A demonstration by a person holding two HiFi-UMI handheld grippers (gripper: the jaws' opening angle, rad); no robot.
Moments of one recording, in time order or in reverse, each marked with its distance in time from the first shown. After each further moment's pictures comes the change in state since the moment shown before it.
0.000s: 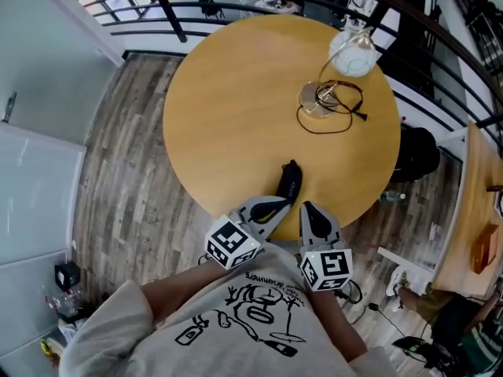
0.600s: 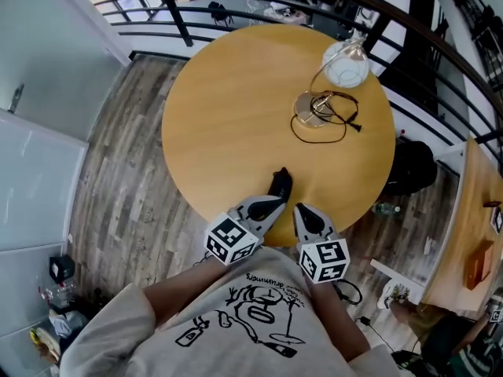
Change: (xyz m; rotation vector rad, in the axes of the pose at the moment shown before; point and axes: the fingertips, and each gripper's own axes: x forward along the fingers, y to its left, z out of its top) left arm 0.031 0.000 0.002 -0.018 0.024 0.074; right arm 0.006 -0.028 -0.016 -0.011 0.137 0.134
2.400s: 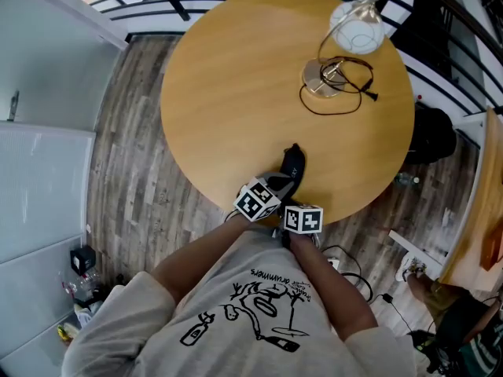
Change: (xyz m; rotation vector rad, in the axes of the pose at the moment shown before) left arm 0.068 0.071 -0.175 0.044 0.441 -0.069; right arm 0.121 0.025 -0.220 0.550 0.450 0.105
